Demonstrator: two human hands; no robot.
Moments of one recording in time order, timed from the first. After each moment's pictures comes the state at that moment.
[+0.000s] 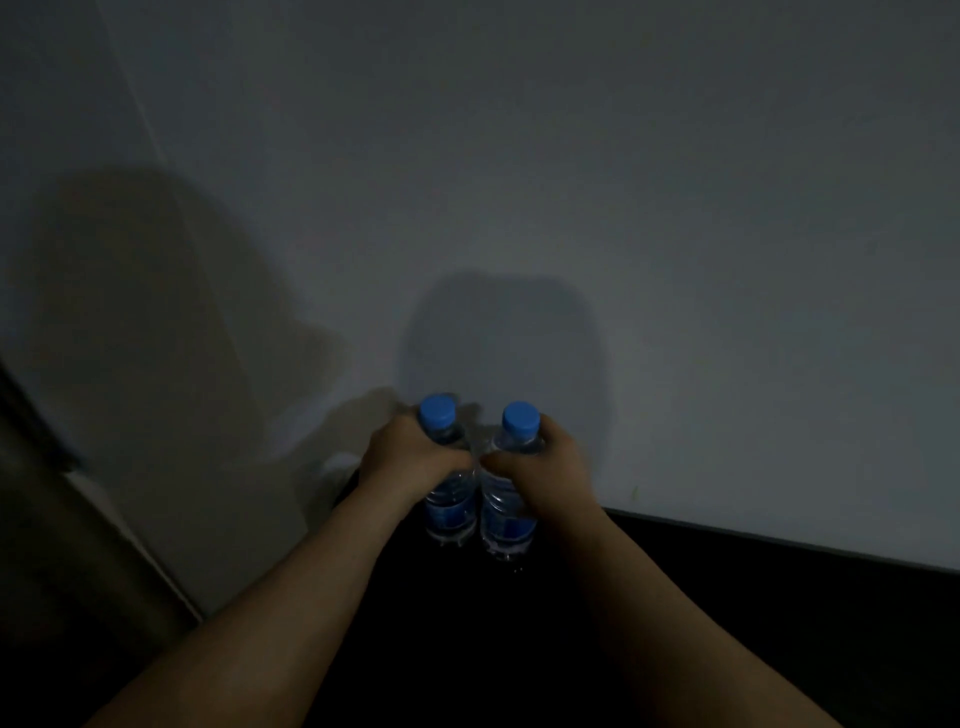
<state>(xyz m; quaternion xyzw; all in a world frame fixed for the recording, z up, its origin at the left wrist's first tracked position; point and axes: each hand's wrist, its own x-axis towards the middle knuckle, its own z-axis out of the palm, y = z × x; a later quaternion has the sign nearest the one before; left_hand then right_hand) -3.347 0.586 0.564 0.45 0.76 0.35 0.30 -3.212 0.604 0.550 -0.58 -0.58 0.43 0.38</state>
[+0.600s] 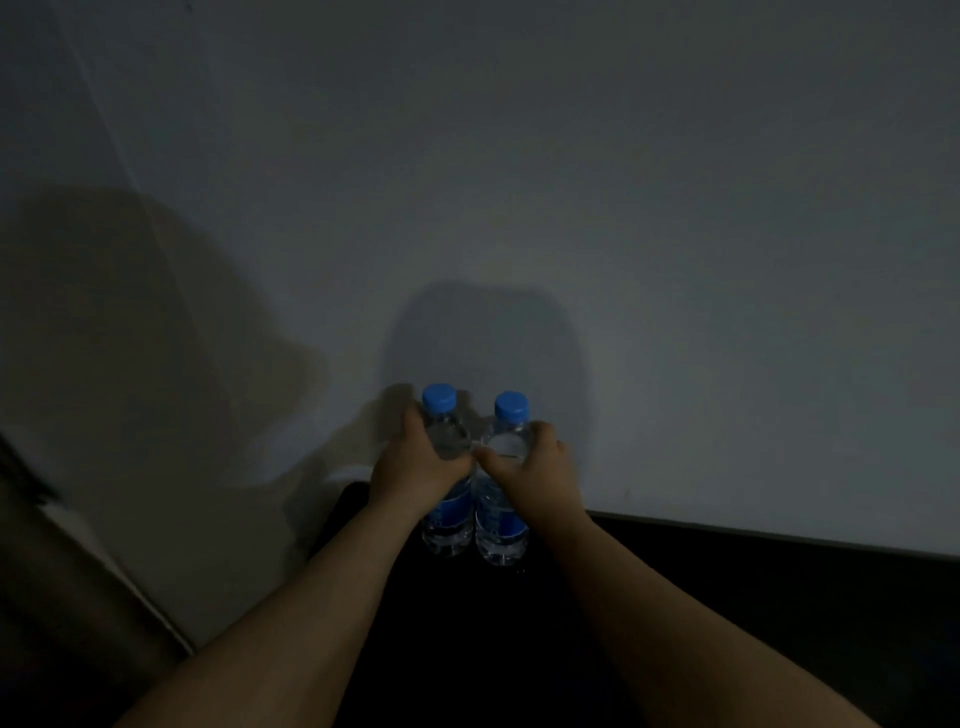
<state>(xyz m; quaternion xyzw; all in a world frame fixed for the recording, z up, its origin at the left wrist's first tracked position) -3.341 0.602 0.559 0.50 0.76 0.31 0.27 -3.215 0.613 0.544 -0.61 -0.61 0.38 0.34</state>
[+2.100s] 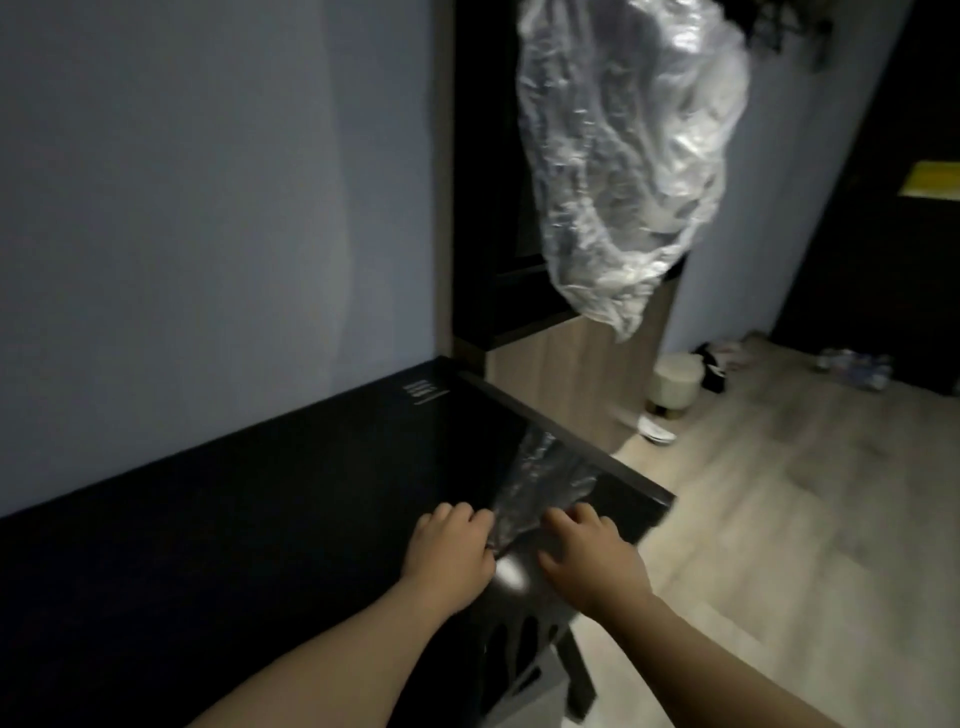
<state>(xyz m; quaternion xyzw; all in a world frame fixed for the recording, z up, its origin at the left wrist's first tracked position) -2.742 0.215 0.510 0.96 0.27 0.03 0.07 -2.641 0.093 0.529 -0.90 -0.42 0.10 0.10</state>
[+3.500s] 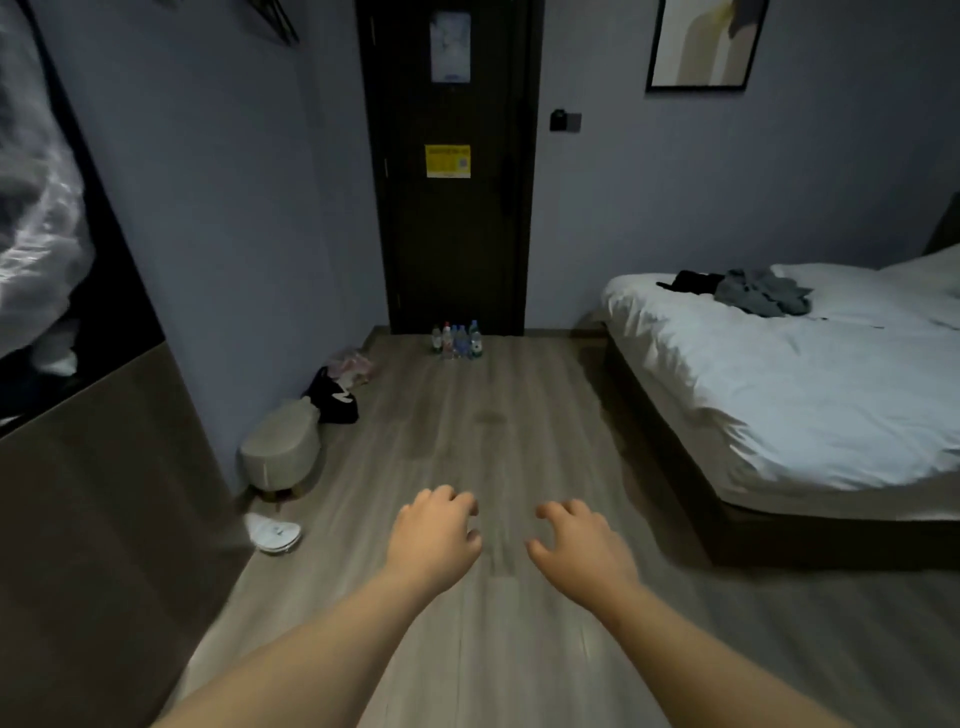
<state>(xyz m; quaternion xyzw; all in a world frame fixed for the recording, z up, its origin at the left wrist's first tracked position) -1.865 -0.092 0.515 0.99 -0.07 0.00 0.10 -1.878 -0.253 0.519 -0.98 -0.02 0.07 0.17</state>
